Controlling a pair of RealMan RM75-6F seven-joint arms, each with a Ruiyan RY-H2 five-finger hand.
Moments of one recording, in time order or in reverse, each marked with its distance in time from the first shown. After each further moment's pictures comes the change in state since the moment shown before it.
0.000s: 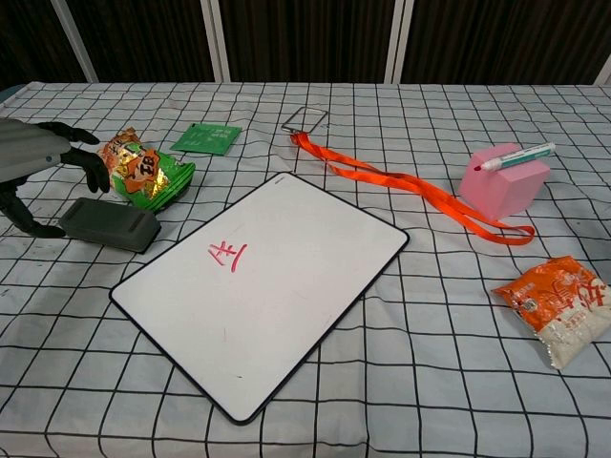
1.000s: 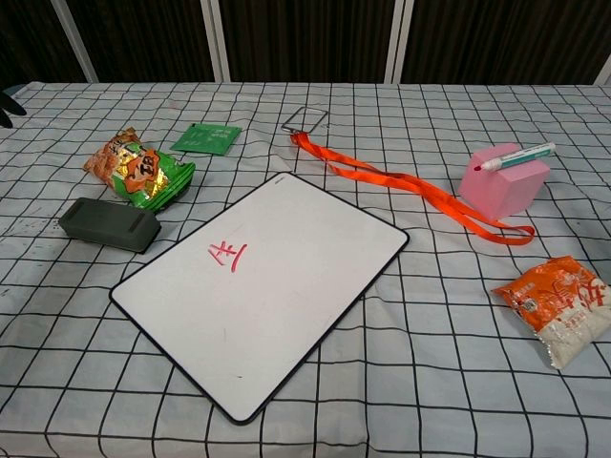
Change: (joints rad) left arm 0.137 0.266 -0.046 -0.259 -0.051 0.060 -0.007; right arm -0.001 -0.006 -0.004 0.003 -0.009 0.005 -0.007
